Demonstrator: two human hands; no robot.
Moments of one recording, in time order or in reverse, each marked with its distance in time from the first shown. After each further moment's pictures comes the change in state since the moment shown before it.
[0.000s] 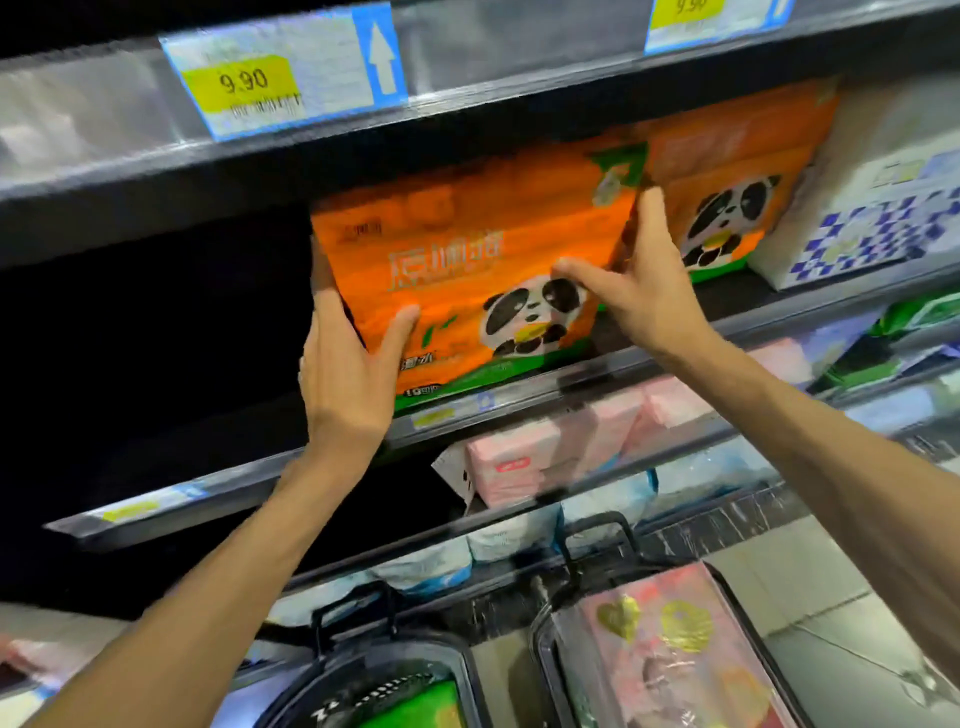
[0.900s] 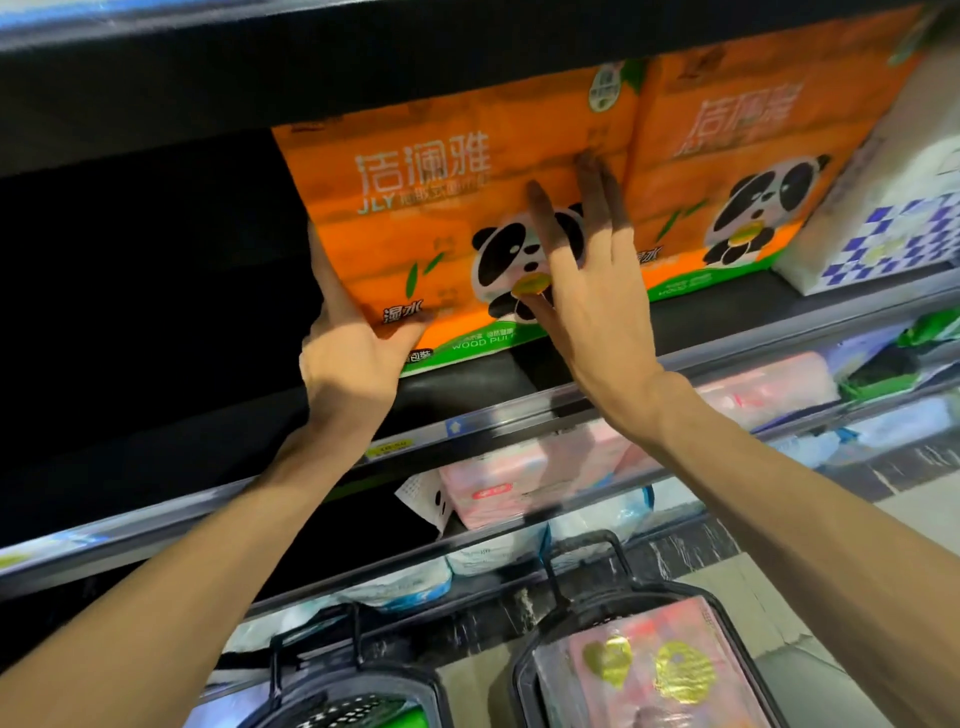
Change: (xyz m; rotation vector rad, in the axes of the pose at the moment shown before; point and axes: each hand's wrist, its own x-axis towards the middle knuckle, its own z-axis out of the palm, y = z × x) left_hand 0.037 -0.038 0.086 0.289 0.028 0.022; right_hand 0.028 0.072 0.053 -1.031 0.207 -0.290
